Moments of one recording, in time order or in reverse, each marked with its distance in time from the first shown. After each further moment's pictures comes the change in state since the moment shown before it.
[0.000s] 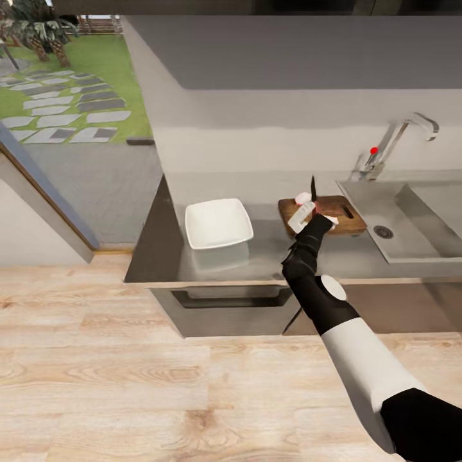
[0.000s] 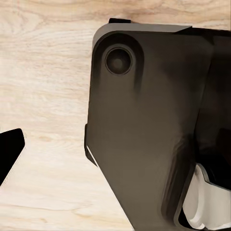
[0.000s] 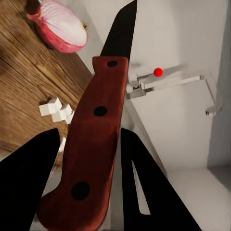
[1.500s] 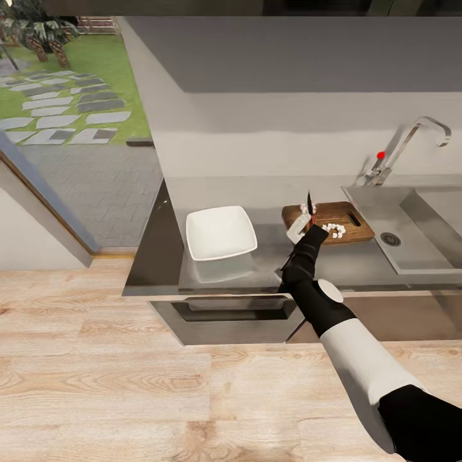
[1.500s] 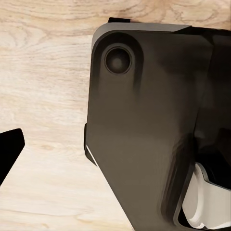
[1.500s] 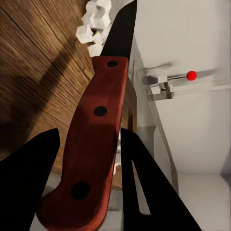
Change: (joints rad) left arm 0.000 0.000 0.000 0.000 0.000 0.002 -0.002; right arm 0.000 0.000 0.000 0.106 -0.010 -0.004 0.025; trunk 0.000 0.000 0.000
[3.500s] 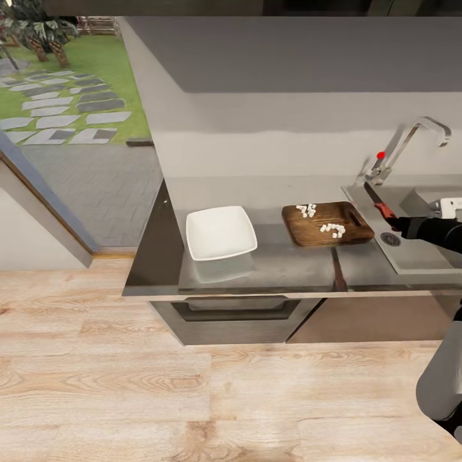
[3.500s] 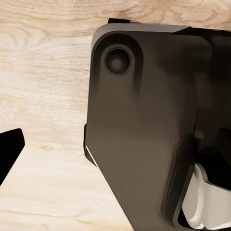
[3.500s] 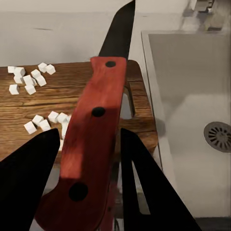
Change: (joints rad) left arm 0.000 0.000 0.000 0.000 0.000 -0.003 -0.001; right arm 0.000 -0.318 -0.859 -0.515 -0.456 0.028 1.105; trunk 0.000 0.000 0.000
